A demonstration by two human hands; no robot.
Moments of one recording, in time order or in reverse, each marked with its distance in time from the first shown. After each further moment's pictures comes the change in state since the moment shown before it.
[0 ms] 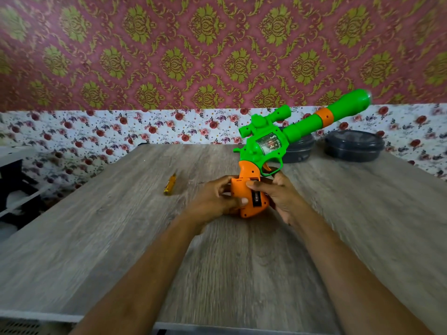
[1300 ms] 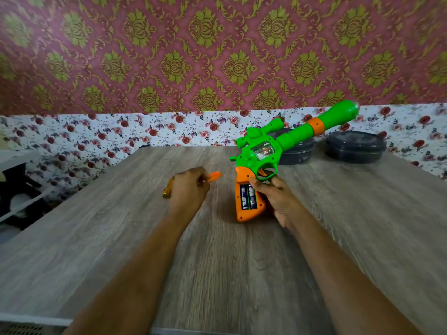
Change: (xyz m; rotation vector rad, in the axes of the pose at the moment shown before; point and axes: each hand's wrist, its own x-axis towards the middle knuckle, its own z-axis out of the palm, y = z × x) left_hand 0.027 -0.014 -0.038 0.800 0.556 0.213; right_hand 0.010 0.011 -0.002 0.008 0.050 0.017
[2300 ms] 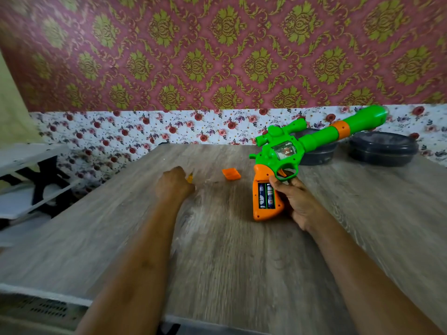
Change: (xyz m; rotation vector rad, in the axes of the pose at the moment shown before) left_hand 0.018 -0.045 -0.036 0.379 -0.176 -0.479; right_hand 0.001 0.003 0.000 0.125 -0.022 0.078
